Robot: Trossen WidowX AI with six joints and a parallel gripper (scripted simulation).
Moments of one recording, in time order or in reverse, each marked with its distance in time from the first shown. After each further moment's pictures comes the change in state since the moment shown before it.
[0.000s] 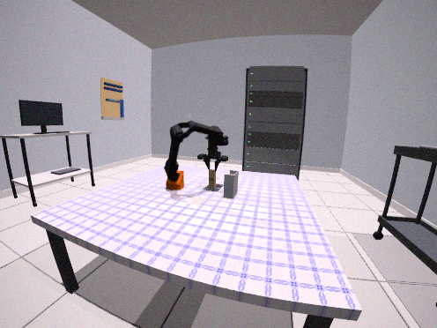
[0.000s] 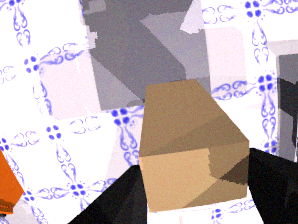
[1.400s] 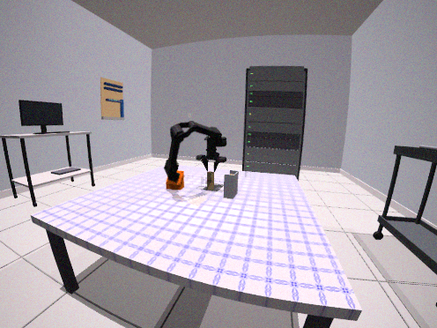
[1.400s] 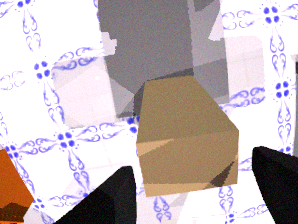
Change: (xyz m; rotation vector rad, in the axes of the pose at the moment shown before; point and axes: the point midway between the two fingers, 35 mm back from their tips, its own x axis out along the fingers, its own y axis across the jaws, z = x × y) arm 0.008 0.014 0.008 0.003 0.008 0.005
